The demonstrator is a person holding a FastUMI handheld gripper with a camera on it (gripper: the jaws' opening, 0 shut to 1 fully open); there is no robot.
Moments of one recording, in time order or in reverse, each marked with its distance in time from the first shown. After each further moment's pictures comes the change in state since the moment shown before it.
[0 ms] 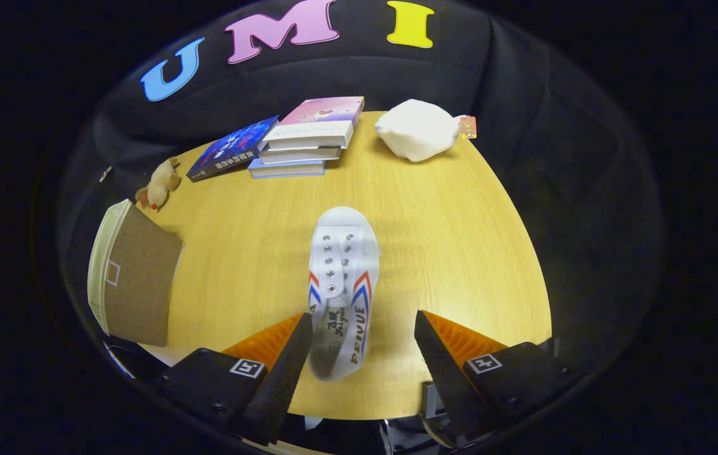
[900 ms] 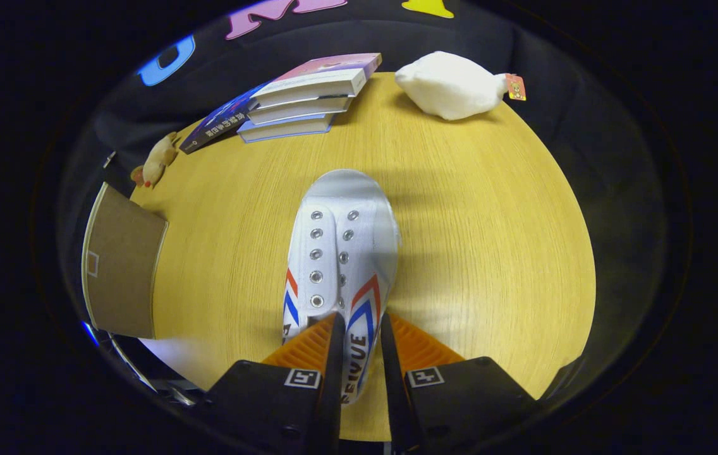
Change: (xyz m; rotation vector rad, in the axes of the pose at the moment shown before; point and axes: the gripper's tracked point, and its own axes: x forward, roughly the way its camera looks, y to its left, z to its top) arm 0.068 0.009 -0.027 -0.038 0.142 0.096
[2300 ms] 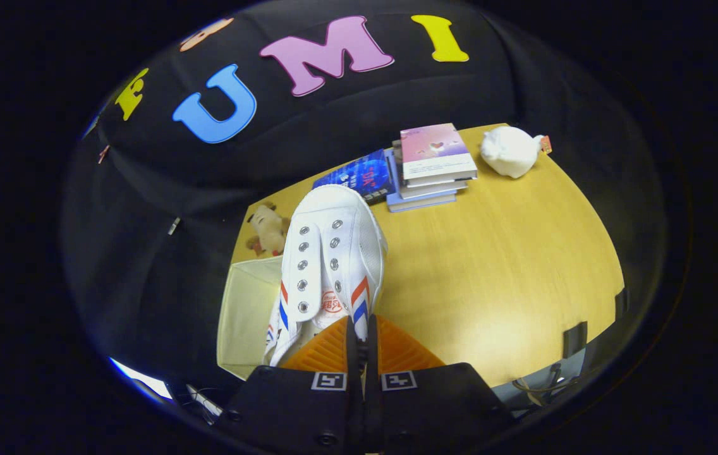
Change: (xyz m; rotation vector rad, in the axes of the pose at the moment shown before) arm -0.184 0.281 0.069 0.233 -0.228 0.215
